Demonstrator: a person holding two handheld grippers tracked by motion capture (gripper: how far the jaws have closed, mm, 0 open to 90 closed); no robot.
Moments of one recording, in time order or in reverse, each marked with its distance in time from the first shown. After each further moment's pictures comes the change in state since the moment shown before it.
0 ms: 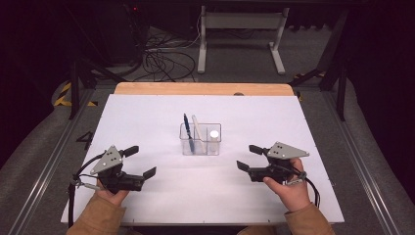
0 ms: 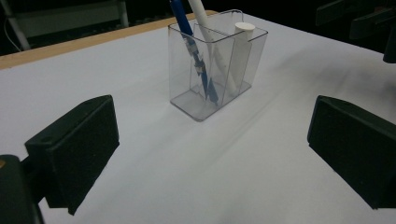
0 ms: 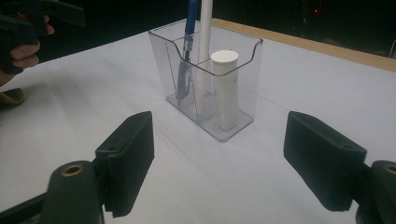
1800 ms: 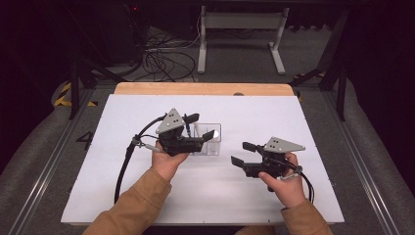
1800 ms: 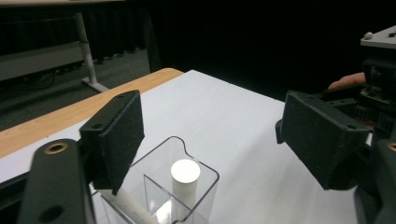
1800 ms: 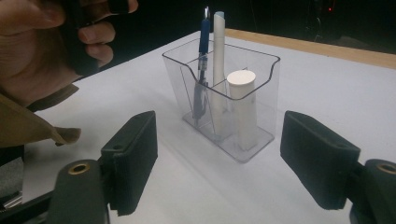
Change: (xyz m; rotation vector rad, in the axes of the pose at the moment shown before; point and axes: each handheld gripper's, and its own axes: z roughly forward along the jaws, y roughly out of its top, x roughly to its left) left arm -0.049 0.110 0.119 -0.103 -0.112 0.048; right arm 0.003 0.014 0.012 -0.031 0.056 0.074
